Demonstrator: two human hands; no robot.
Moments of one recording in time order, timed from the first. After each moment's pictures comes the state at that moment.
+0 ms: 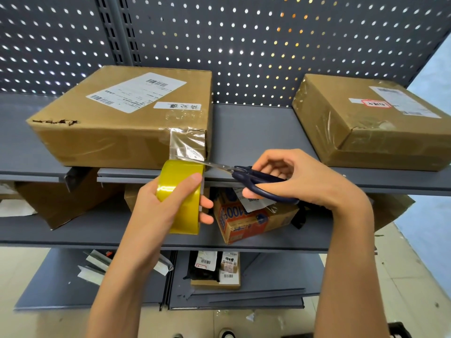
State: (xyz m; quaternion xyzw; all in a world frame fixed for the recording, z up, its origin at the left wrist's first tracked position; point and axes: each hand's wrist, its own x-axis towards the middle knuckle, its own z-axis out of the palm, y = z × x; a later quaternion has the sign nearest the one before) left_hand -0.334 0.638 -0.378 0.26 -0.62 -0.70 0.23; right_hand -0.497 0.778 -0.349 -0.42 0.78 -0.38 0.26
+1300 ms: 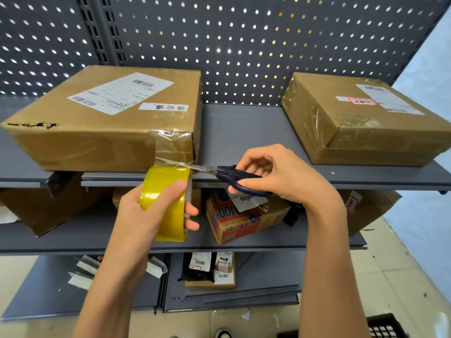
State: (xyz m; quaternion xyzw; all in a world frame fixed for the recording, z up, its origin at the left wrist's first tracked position) left_hand -0.332 0.638 -0.385 0.28 -0.61 -0.70 0.25; right_hand -0.502 0.768 -0.358 -0.44 0.79 -0.38 0.20
